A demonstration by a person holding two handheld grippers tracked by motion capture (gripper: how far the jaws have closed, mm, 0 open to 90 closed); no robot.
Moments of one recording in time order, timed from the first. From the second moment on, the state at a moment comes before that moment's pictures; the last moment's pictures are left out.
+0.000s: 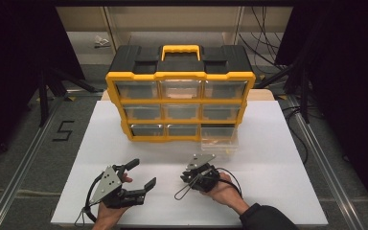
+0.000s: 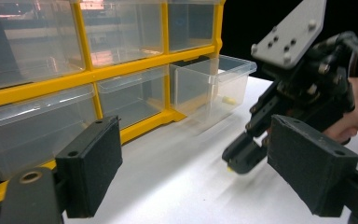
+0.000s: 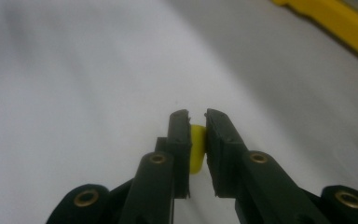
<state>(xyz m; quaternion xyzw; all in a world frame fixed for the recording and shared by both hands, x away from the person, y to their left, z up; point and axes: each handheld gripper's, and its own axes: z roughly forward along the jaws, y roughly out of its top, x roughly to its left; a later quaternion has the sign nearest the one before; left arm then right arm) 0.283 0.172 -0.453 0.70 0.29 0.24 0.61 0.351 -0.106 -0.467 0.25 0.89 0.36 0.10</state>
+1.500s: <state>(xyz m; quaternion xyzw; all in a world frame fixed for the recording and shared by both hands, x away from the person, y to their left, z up) 0.283 0.172 -0.453 0.69 0.29 0.24 0.61 0.371 -0.174 -0.397 0.30 0.81 0.47 0.18</state>
